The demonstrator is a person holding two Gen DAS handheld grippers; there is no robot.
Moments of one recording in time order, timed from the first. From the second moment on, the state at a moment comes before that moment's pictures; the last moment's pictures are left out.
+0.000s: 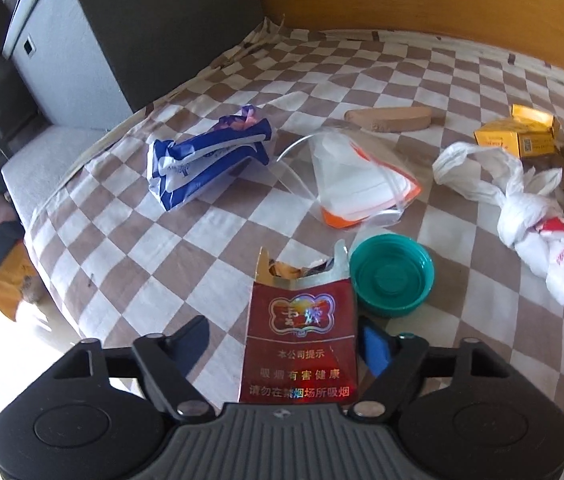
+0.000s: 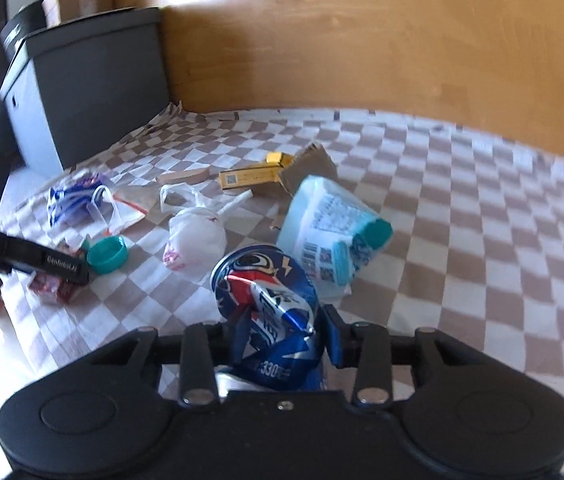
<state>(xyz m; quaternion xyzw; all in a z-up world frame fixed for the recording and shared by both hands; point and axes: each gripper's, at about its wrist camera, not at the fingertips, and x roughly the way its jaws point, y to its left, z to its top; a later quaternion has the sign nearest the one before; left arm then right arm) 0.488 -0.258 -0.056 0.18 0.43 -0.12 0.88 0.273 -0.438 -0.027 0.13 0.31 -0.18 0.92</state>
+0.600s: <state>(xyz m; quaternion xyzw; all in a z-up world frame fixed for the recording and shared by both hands) 0.423 -0.241 -0.051 0.11 0.40 -0.17 0.90 0.258 -0.468 -0.039 0.26 0.31 -0.13 0.91</state>
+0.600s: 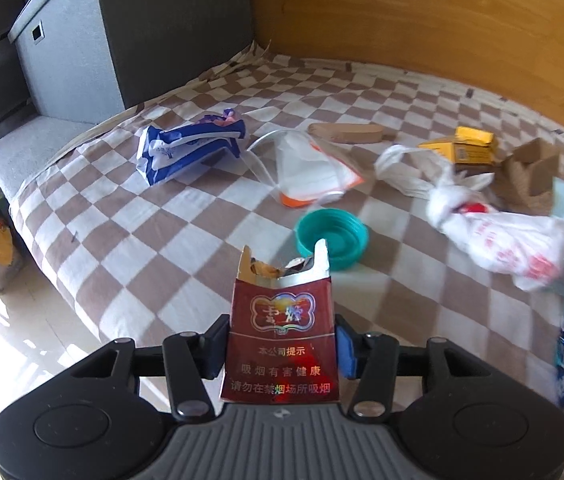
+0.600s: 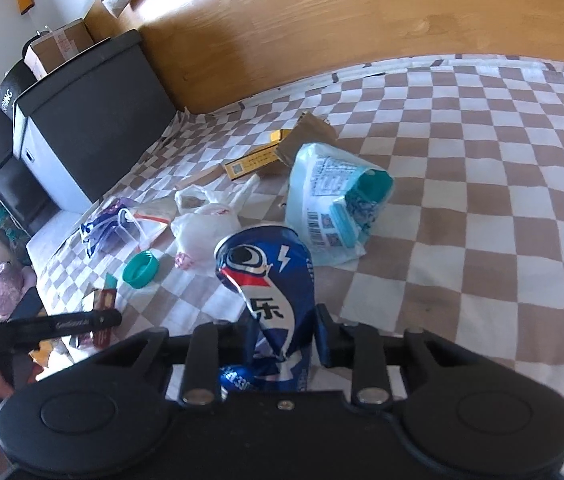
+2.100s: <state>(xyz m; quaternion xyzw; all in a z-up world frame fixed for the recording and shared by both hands) 0.360 0.003 -0.081 -0.01 0.38 -0.05 0.92 0.355 -0.199 -0.057 0.06 0.35 0.11 0.93</state>
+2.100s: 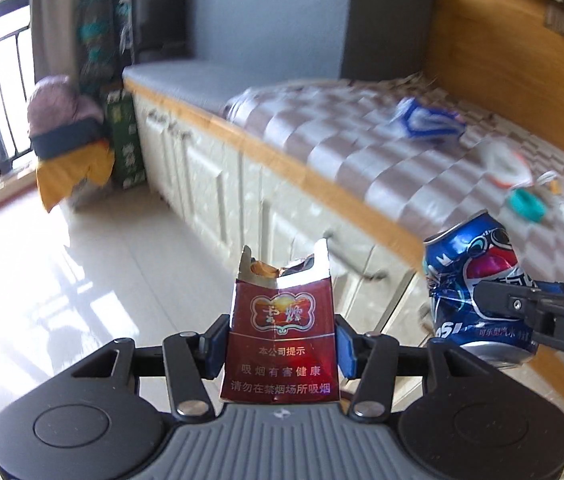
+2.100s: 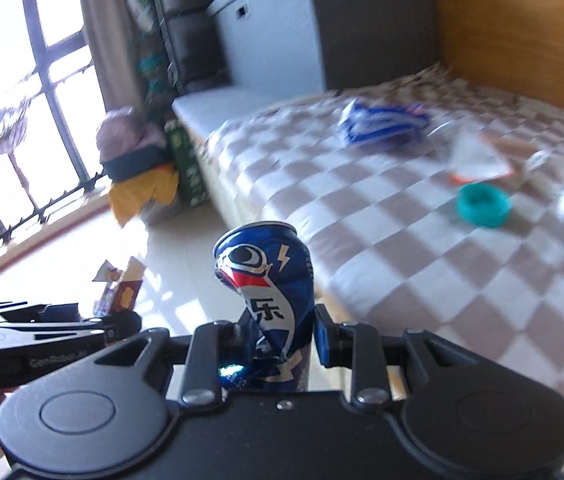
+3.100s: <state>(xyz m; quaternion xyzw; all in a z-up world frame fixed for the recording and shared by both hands) 0.379 0.027 -0.274 -0.12 0.64 -0.02 0.76 0.414 -0.142 -0.258 0.03 0.65 0.09 0.76</state>
